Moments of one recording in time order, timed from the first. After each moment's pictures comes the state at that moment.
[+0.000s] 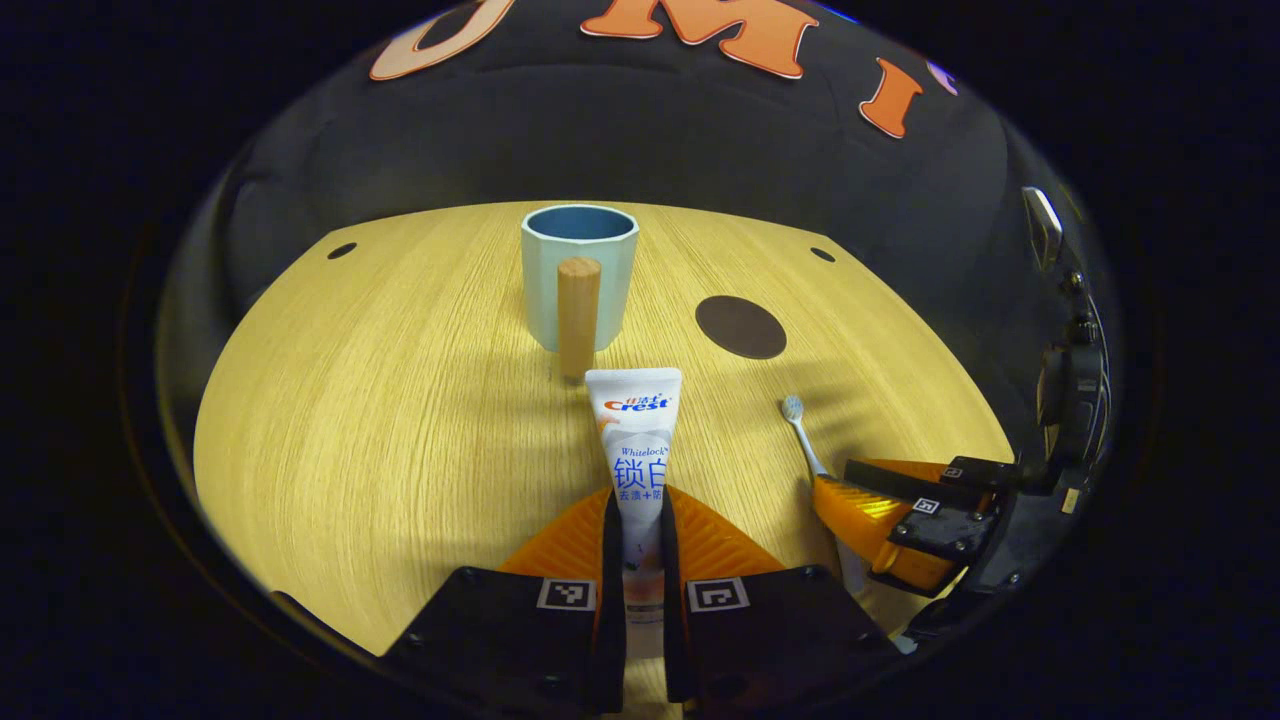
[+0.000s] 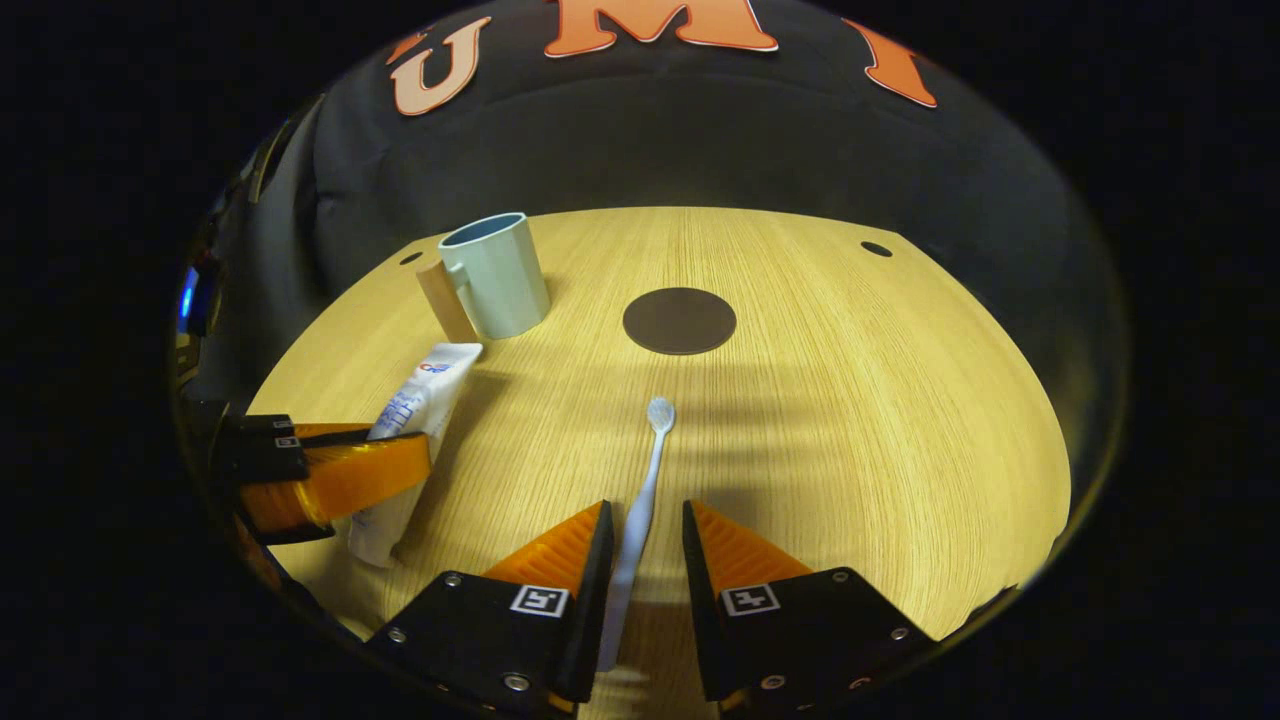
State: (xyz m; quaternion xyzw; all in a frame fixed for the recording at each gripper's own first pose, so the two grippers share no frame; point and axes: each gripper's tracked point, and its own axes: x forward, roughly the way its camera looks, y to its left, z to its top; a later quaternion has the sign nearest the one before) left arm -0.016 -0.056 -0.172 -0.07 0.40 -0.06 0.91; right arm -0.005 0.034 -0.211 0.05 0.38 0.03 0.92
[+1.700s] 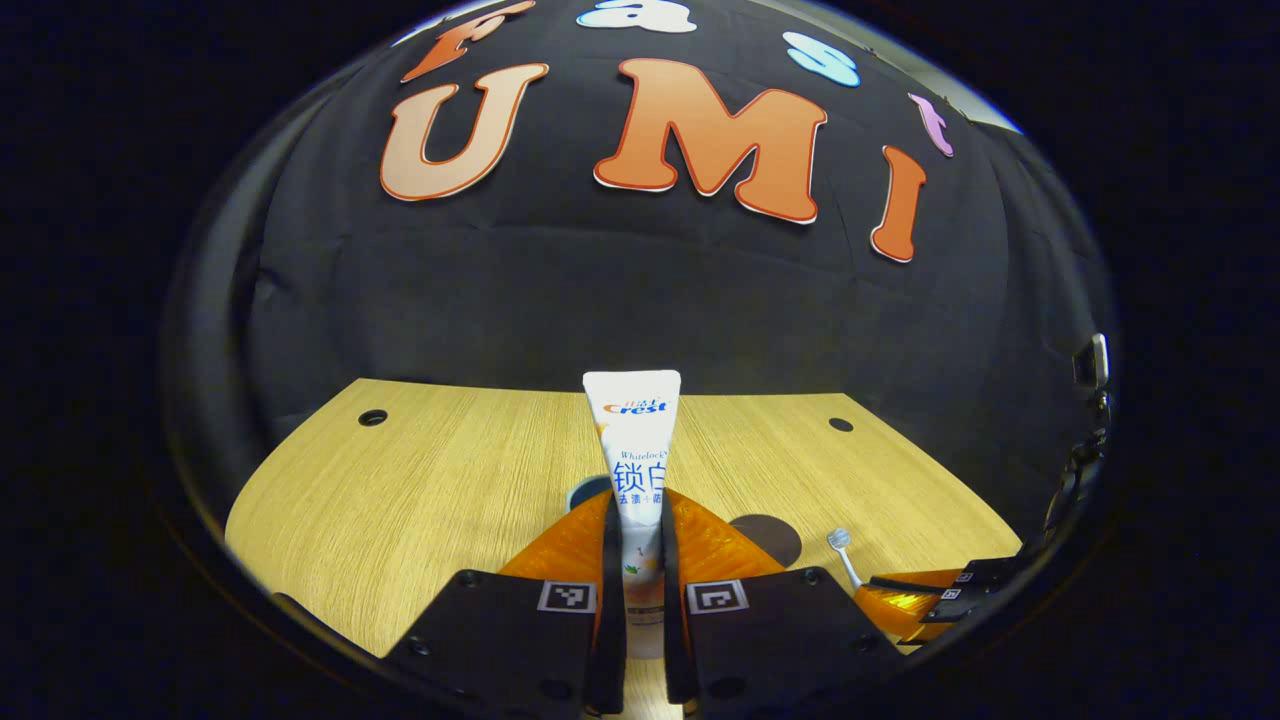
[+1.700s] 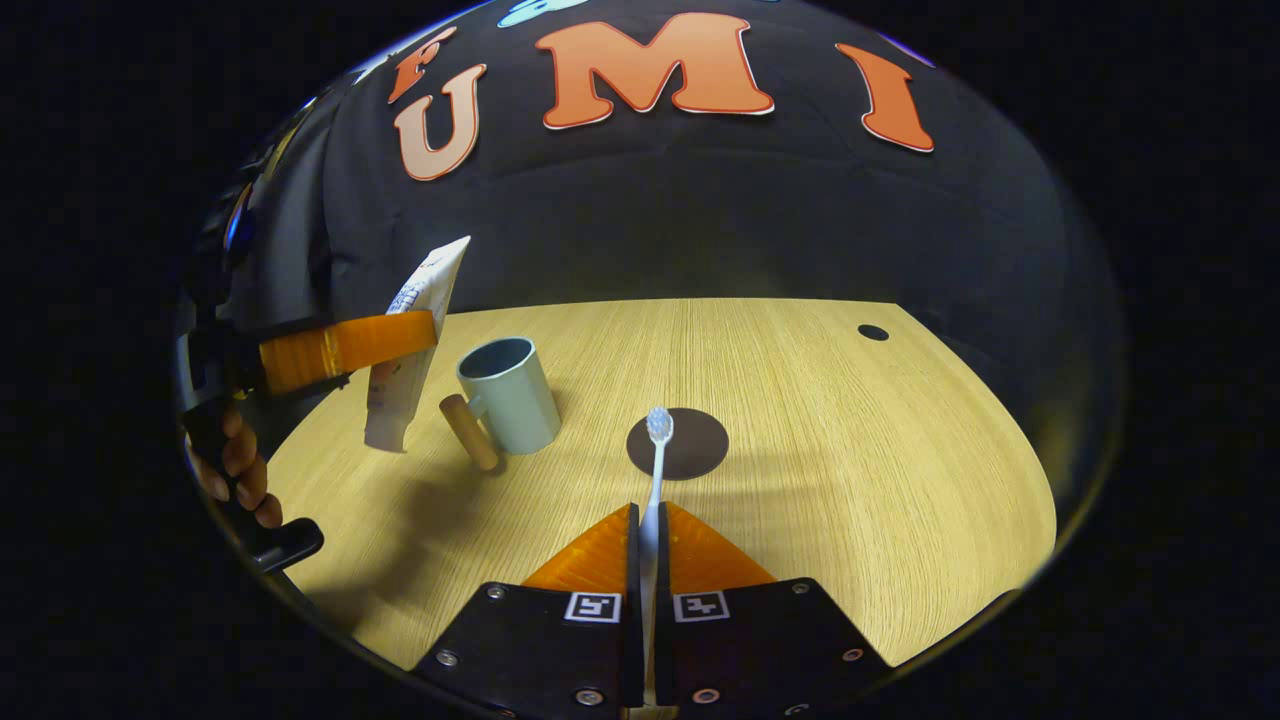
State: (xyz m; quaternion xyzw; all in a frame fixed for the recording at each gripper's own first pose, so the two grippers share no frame) left arm 0.098 -0.014 -0.012 -0.06 0.18 -0.02 0.98; right arm 0.047 0.018 -0.136 0.08 0.27 0.04 0.96
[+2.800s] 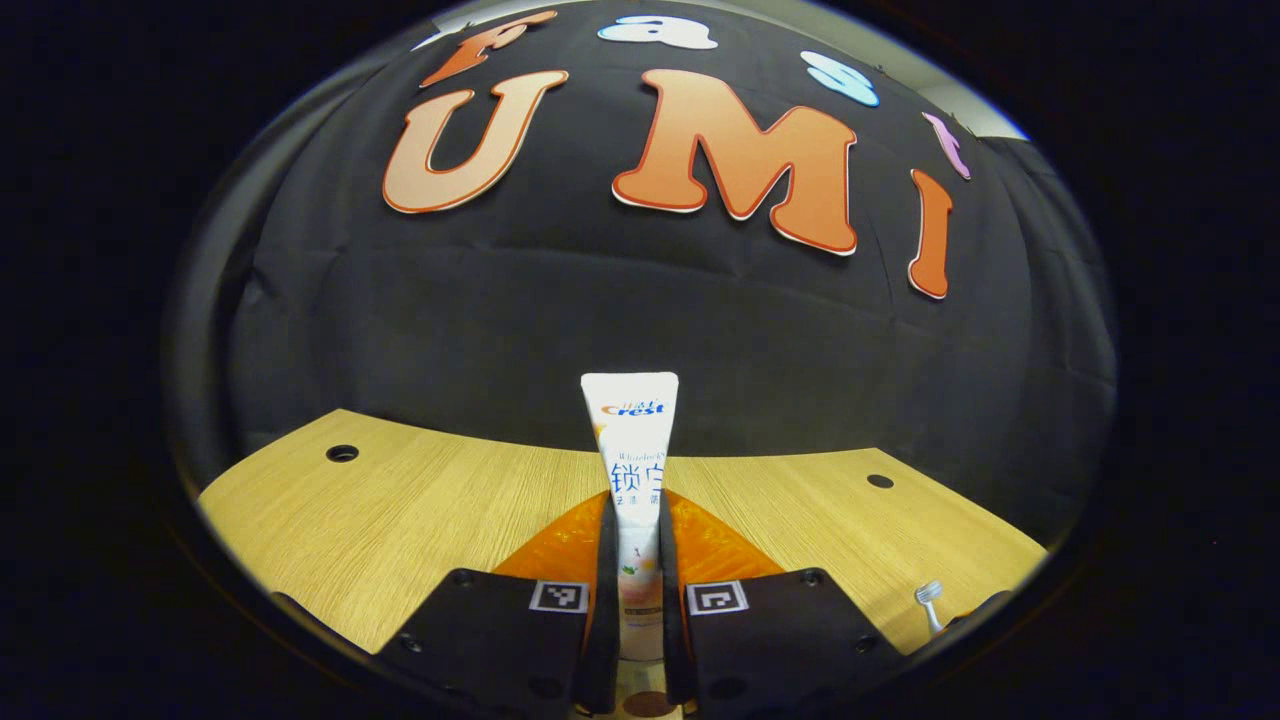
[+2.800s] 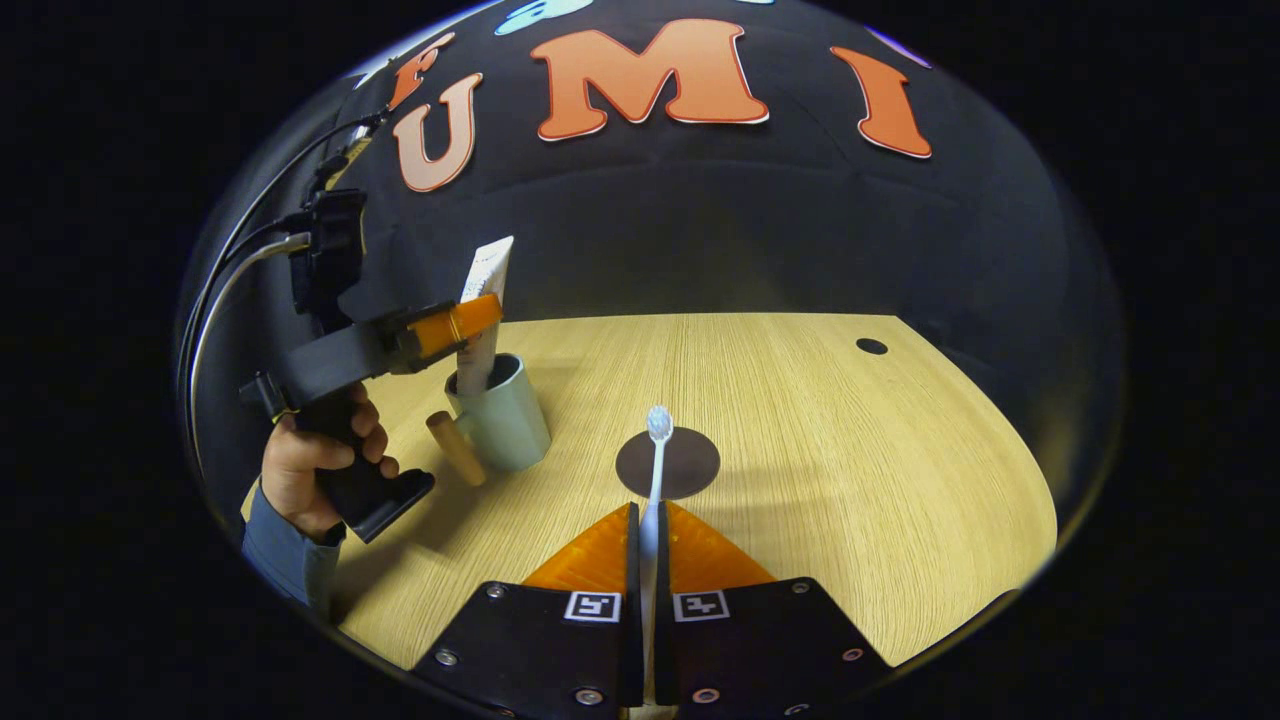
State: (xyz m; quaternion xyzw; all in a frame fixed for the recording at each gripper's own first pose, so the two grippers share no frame) left arm 0.189 0.000 -0.036 -0.07 0.10 0.00 0.99; right arm 0.057 0.014 -0.135 0.08 0.24 0.05 0.97
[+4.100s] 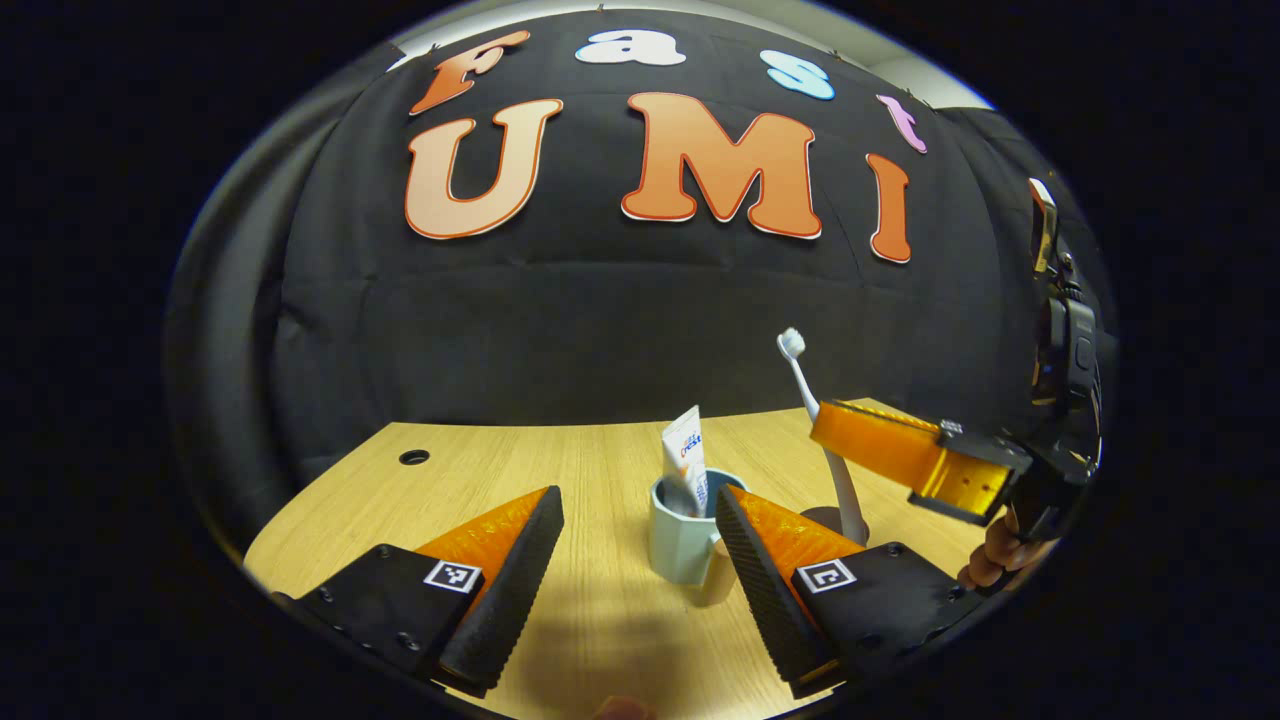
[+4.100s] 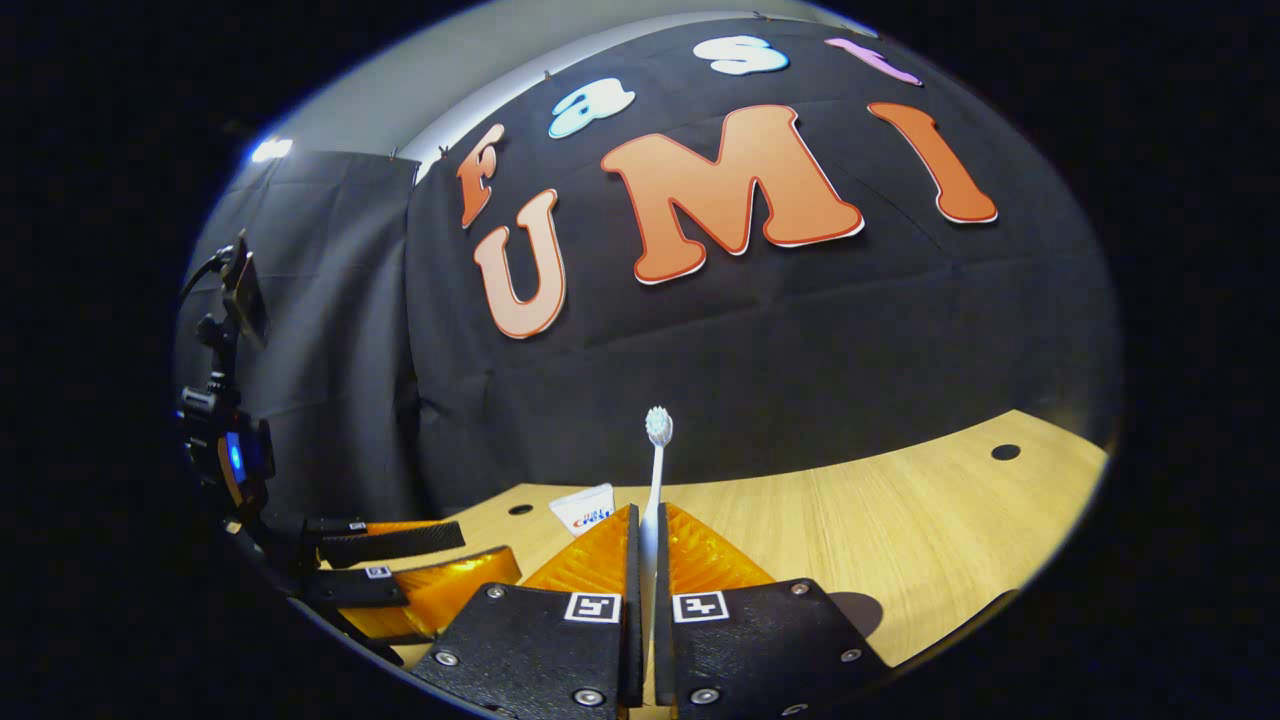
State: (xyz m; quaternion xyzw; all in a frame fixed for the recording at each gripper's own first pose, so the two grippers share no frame) left arm 0.066 0.054 -0.034 0.00 0.11 0.00 0.99; right arm 0.154 0.112 -0.025 0.17 -0.03 0.16 0.97
